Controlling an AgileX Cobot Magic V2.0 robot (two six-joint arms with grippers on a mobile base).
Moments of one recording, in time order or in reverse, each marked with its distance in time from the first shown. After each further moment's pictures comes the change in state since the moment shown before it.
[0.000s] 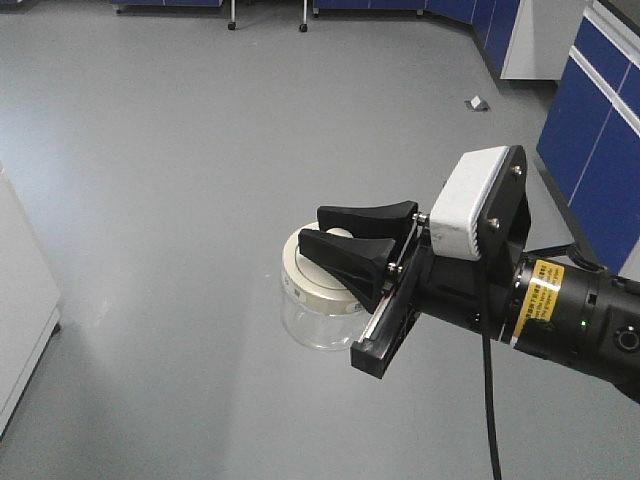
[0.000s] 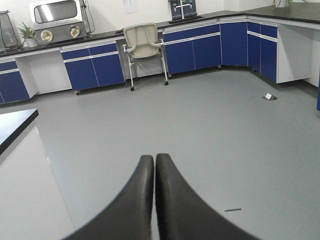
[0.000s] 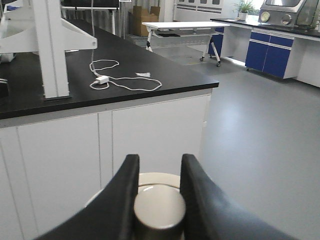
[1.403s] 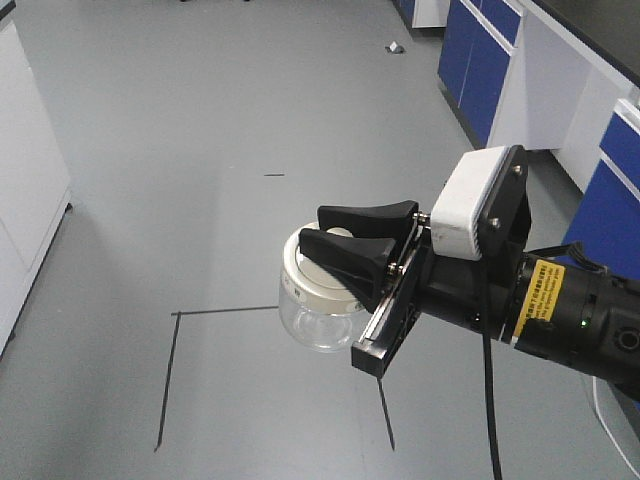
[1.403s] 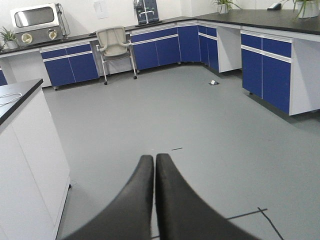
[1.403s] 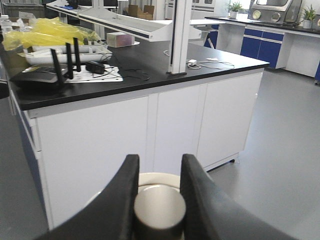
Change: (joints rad) left arm 0.000 0.000 0.000 0.000 0.000 0.000; right arm 0.000 0.000 0.000 0.000 -0.002 -0.001
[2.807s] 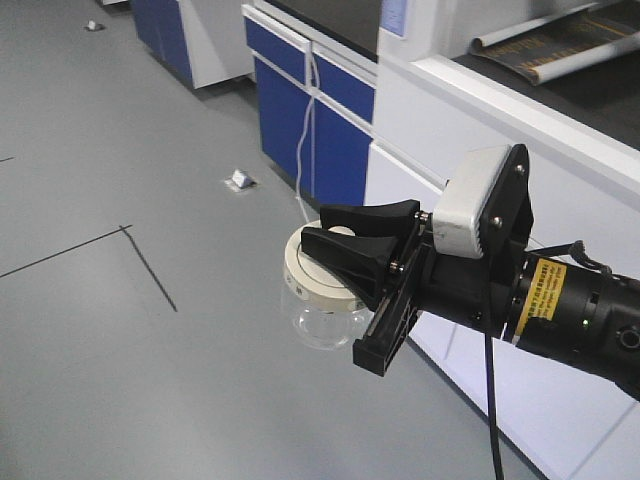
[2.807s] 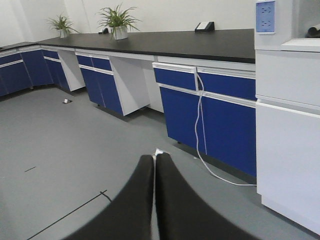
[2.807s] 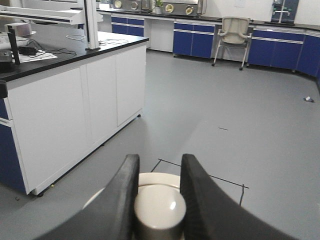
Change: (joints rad) left arm 0.000 0.000 0.000 0.000 0.000 0.000; right arm 0.000 0.000 0.000 0.000 0.000 0.000
